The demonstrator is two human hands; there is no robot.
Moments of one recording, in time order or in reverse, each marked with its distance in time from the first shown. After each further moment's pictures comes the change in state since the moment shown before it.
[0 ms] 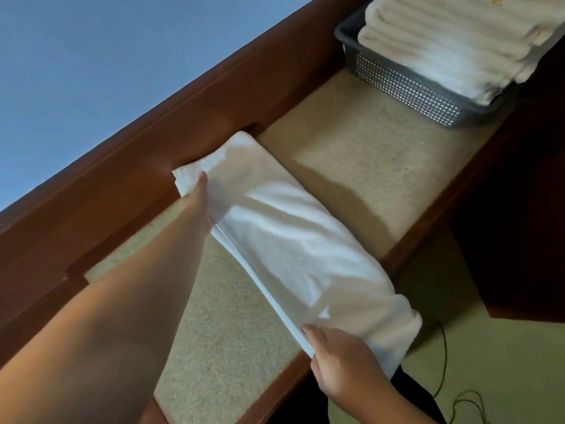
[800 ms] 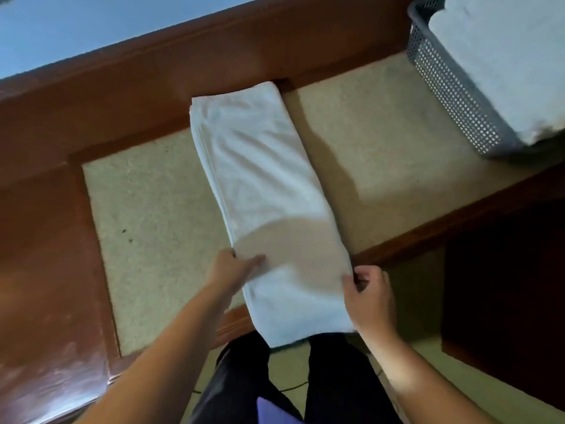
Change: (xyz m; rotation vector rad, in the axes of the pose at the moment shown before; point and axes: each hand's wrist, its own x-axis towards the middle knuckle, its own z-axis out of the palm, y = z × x) left_hand -0.179 -0.201 -0.019 0.443 -0.094 -0.122; right_hand 0.015 0.145 -0.065 0.510 0.080 0.673
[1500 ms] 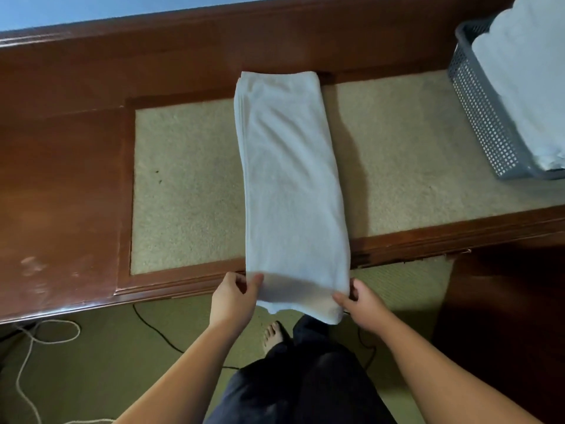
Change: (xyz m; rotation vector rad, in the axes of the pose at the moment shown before) left_hand -0.111 -0.114 0.060 0.142 0.337 0.032; right_hand 0.014 0.063 -0.036 -0.213 -0.666 -0.042
